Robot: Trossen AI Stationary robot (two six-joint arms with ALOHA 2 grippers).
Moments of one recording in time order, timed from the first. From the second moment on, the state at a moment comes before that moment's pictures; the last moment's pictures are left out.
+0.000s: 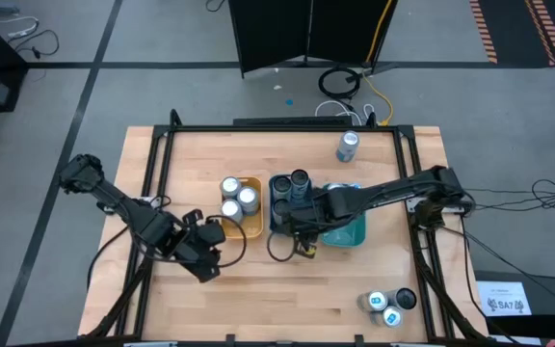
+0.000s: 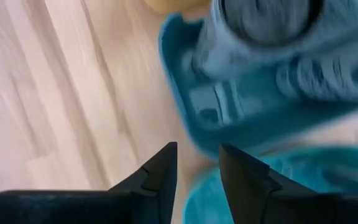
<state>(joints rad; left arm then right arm) -0.57 1.41 1.25 -1.11 -0.30 -0.90 0.21 1.84 1.69 -1.13 0.16 0.52</state>
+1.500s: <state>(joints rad) -0.33 1.41 1.25 -1.10 -0.23 -0.57 0.57 1.79 1.67 -1.16 0.44 1.40</state>
